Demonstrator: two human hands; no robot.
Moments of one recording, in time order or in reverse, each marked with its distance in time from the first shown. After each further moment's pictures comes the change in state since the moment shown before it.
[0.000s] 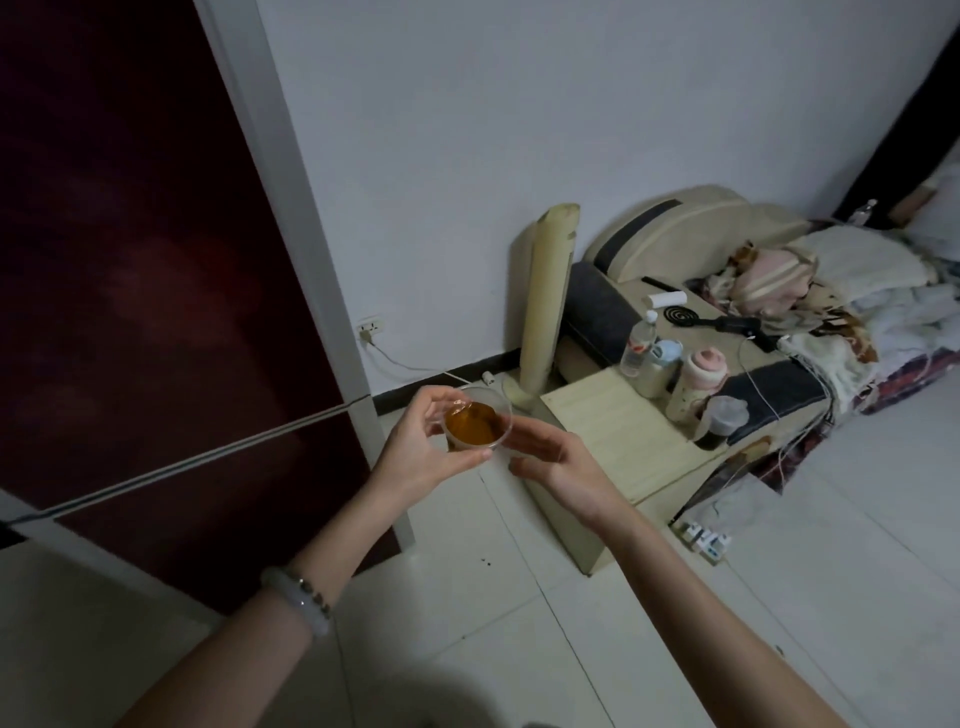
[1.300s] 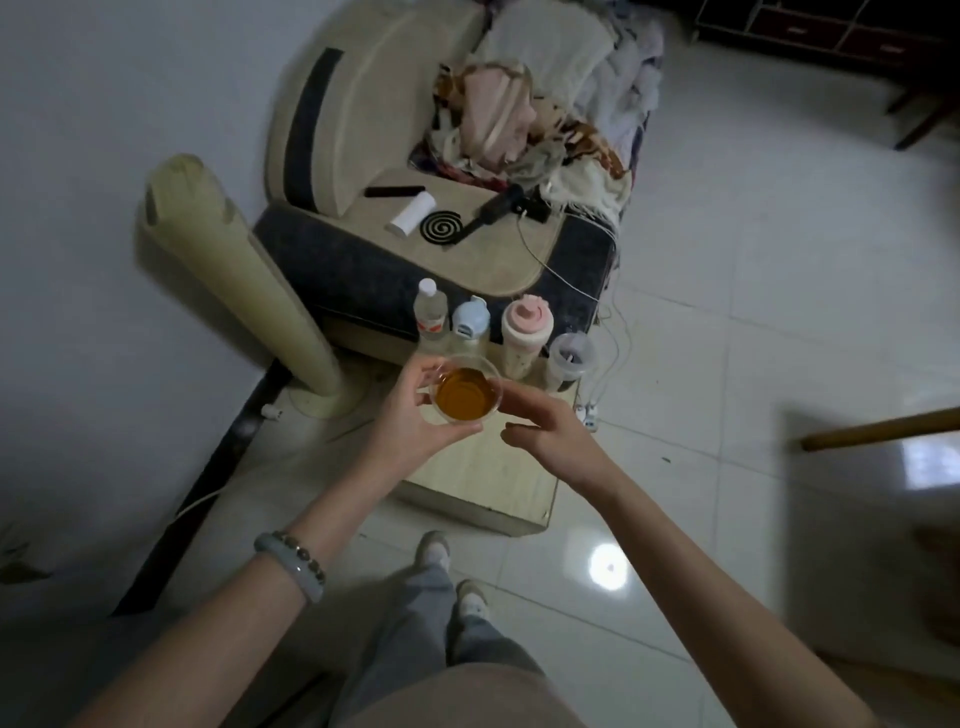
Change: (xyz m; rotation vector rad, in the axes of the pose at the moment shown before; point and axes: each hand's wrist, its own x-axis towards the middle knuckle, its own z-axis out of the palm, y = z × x) left_hand 0.434 -0.077 0.279 0.041 -0.802 0.030; right_hand 0.235 0.115 -0.296 0.107 0.710 0.385
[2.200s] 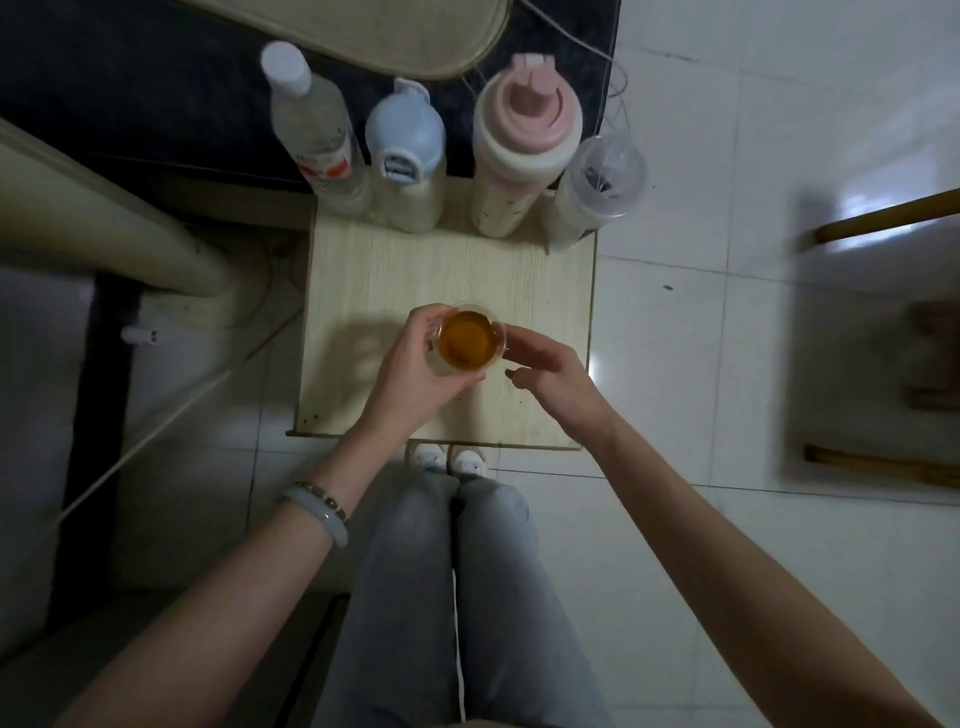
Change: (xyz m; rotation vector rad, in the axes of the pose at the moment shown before) left_hand 0.116 -0.265 0.106 0.043 -0.282 -0.141; right_hand 0.149 0.245 0.041 0.241 0.241 0.389
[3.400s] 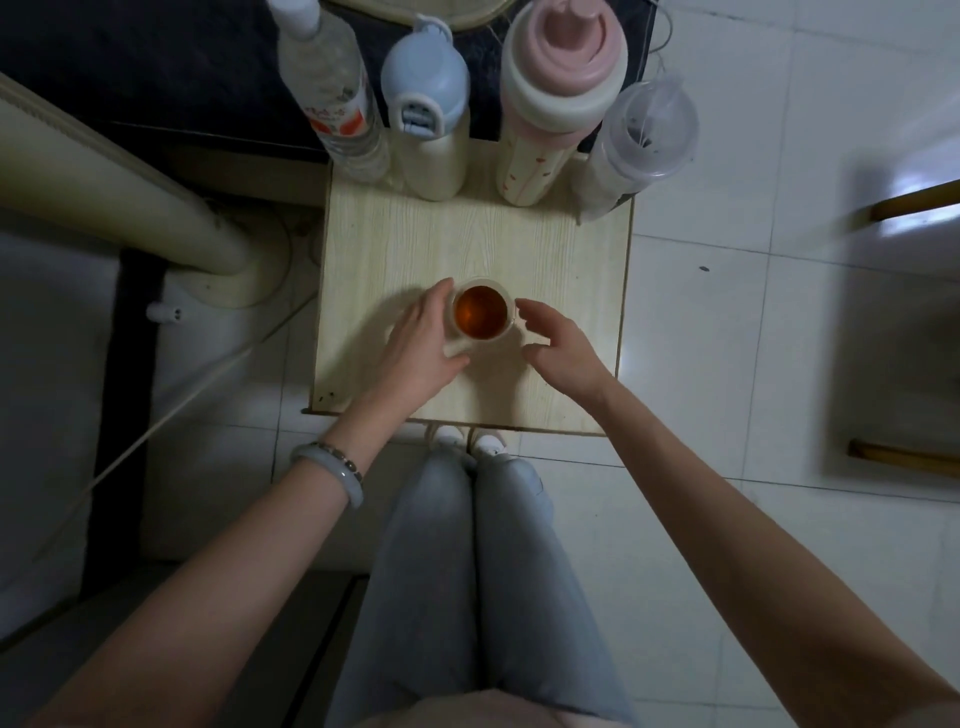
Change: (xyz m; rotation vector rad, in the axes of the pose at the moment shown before) left_hand 0.013 -0.029 -0.002 0.431 -0.068 0.004; right_hand 0.034 0.028 0.009 -0.283 -0.007 0.008
